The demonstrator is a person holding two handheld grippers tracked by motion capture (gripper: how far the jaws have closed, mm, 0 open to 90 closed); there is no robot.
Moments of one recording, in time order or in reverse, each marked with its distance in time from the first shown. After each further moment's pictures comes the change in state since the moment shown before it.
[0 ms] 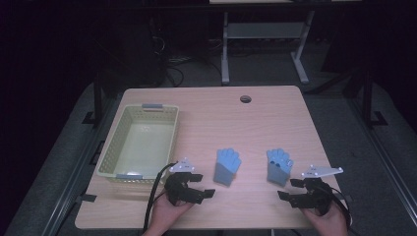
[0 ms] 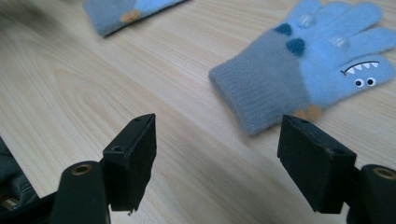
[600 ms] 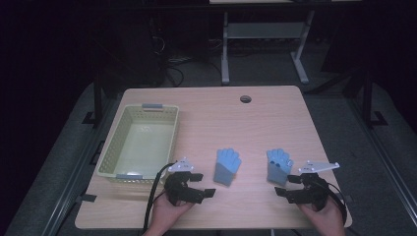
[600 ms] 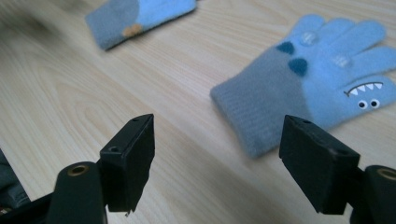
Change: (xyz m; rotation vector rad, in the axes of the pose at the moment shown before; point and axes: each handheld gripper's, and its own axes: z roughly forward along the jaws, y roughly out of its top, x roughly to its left) left arm -0.003 0.002 -0.002 -0.014 -0.014 -0.007; right arm -0.001 0.013 0.006 -0.004 0.010 -0.008
